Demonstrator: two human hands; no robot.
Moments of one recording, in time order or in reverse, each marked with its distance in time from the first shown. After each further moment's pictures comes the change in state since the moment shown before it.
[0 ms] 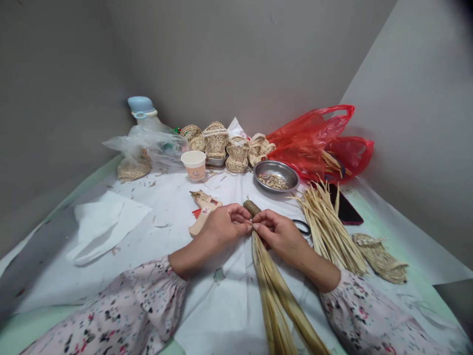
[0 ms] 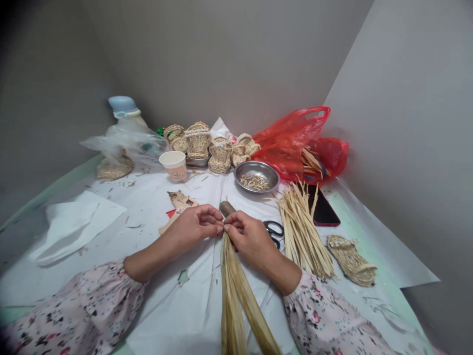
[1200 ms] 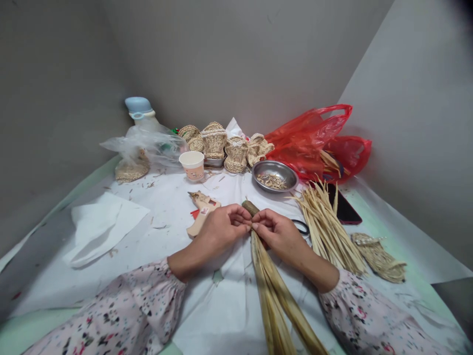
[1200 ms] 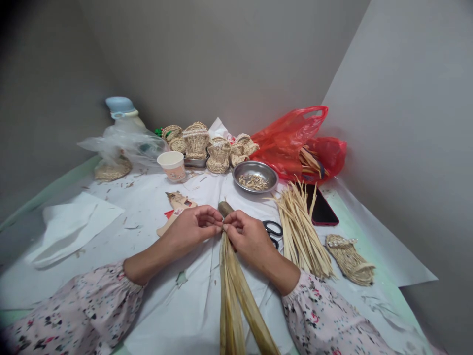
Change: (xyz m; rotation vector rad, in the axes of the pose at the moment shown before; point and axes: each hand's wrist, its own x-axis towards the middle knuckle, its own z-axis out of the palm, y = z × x) left_hand 0.004 -0.011 -0.001 0.062 -0.022 0.151; right_hand 0.000 -0.002 -0.001 -0.033 0.042 -0.012
